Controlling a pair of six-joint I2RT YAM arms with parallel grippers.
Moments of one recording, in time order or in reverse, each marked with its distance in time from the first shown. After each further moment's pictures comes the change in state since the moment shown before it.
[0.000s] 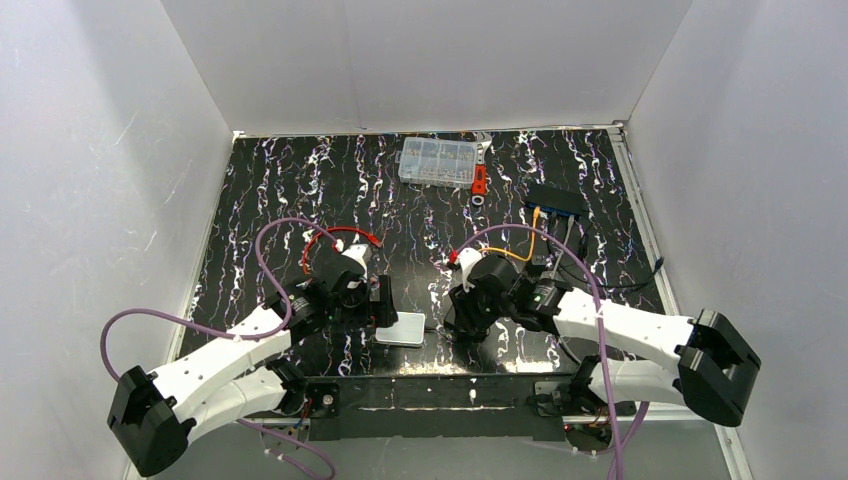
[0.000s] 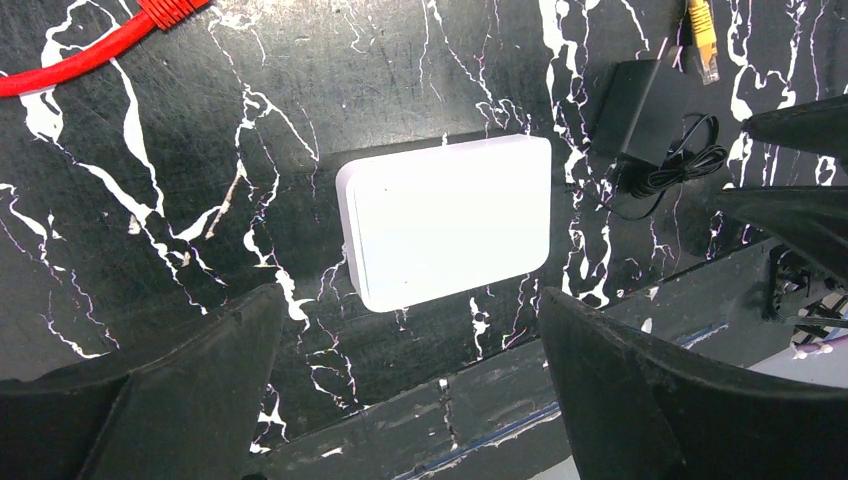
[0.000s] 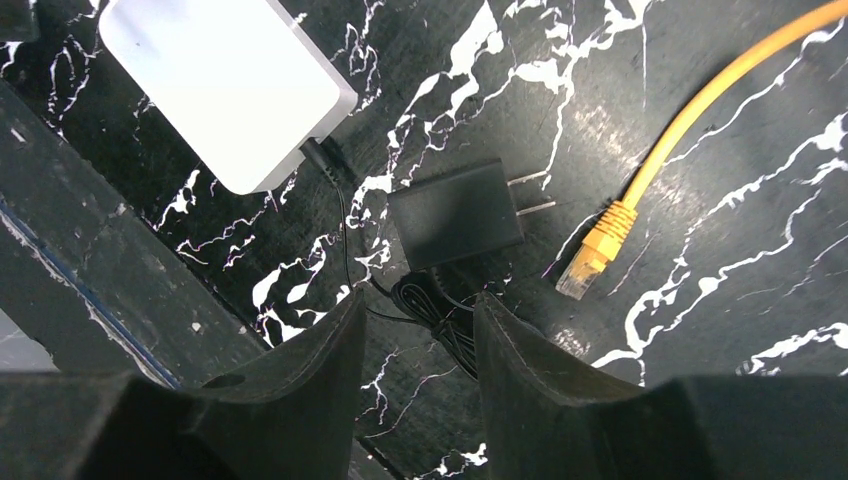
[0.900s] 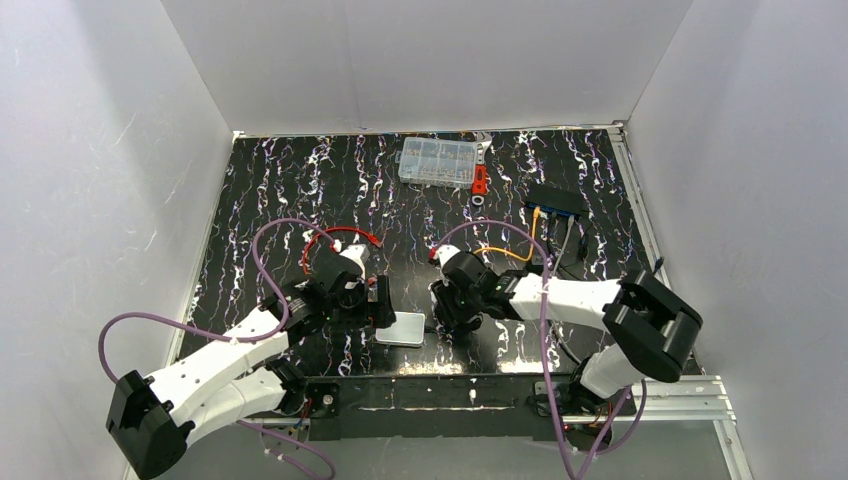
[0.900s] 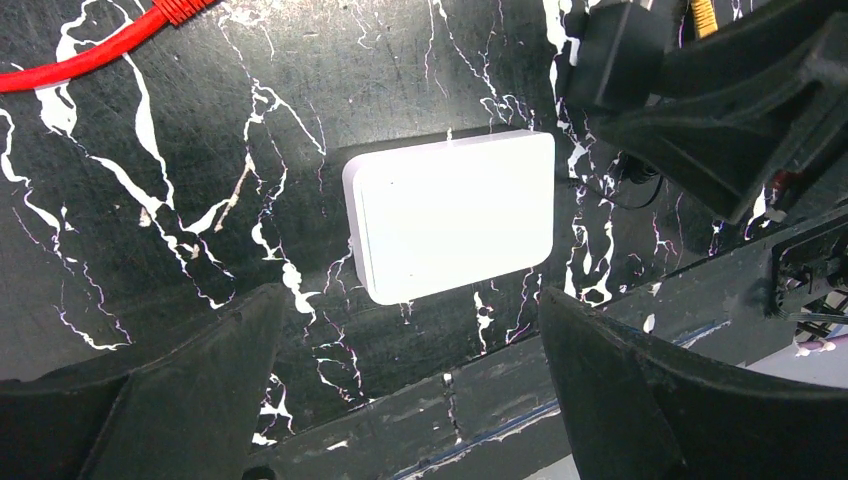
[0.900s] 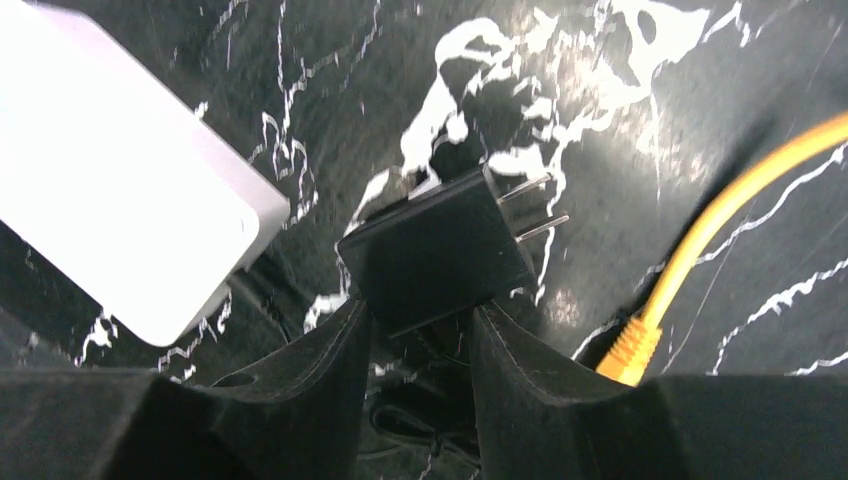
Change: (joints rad) left arm 0.006 -0.022 0.002 -0.022 0.000 0.008; right arm 0.000 0.327 0.080 0.146 0.071 0.057
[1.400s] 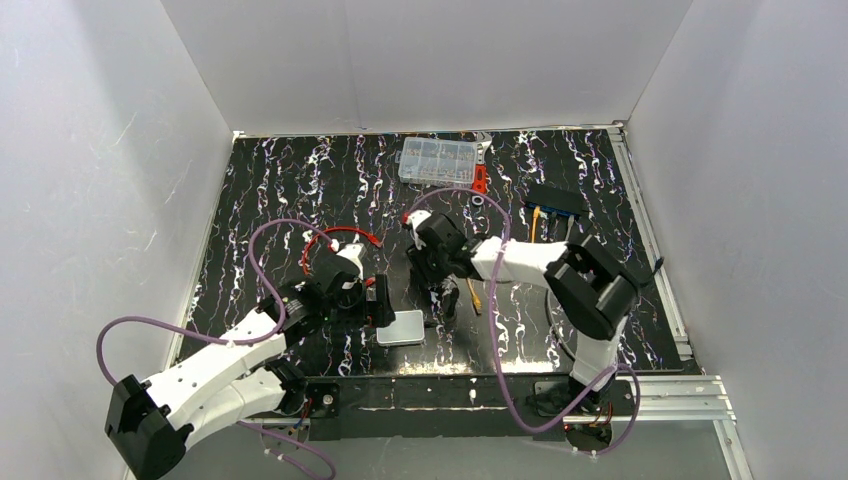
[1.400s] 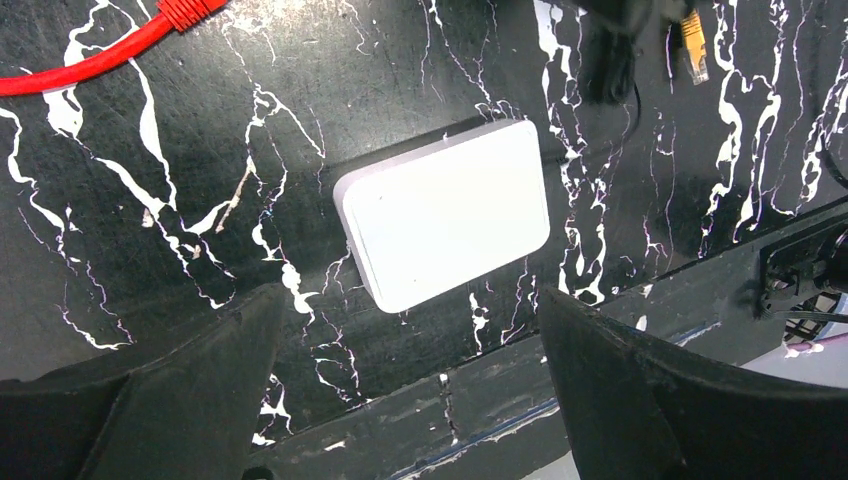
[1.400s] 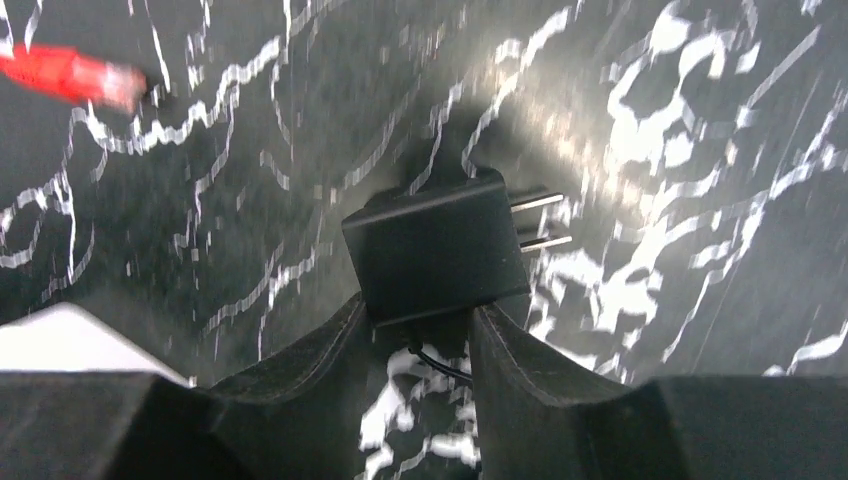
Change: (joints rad) left arm 0.006 -0.021 0.000 -0.003 0.001 -0.002; right arm -0.098 0.333 0.357 0.021 -0.013 -0.129
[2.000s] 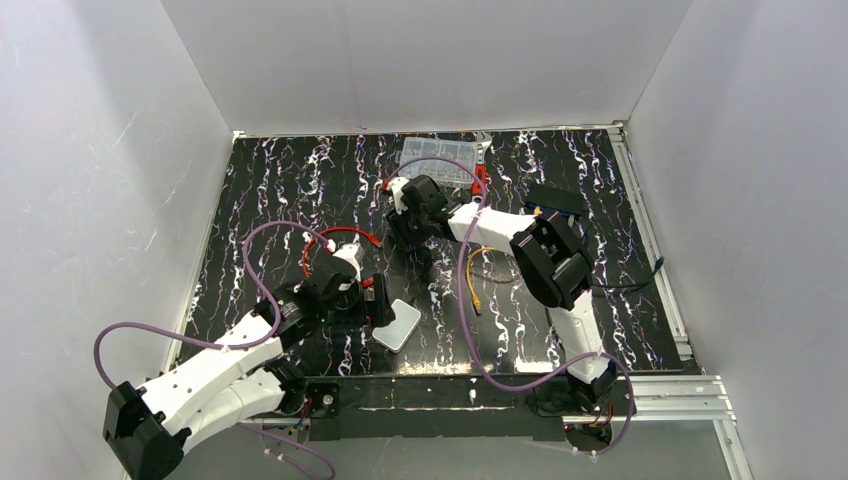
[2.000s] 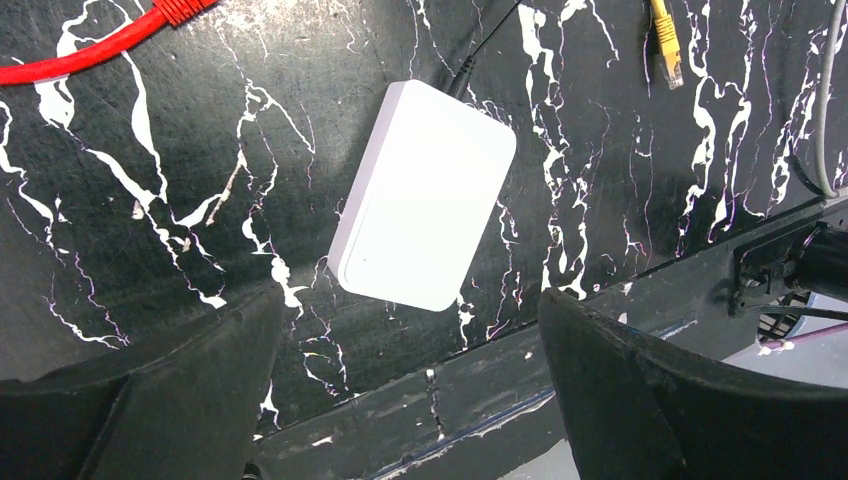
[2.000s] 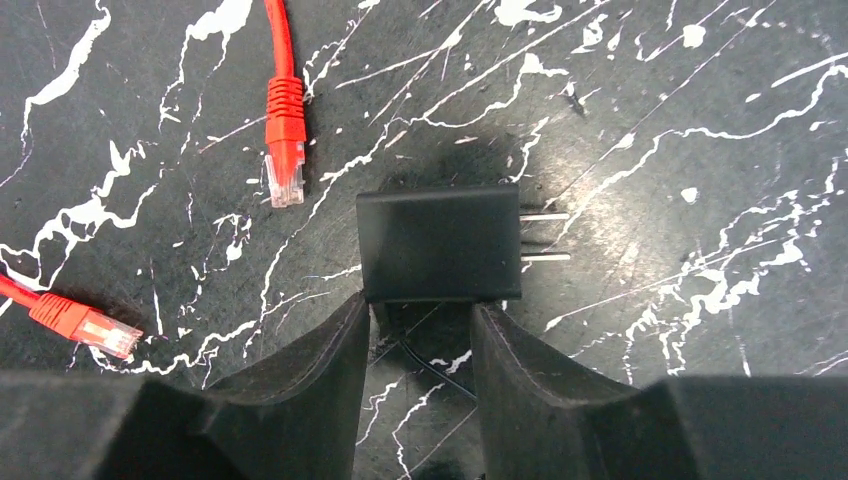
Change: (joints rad) left arm 0.000 -0.037 0.000 -0.010 0.007 -0.029; right arm -0.104 0.321 0.455 -0.060 -0.145 -0.152
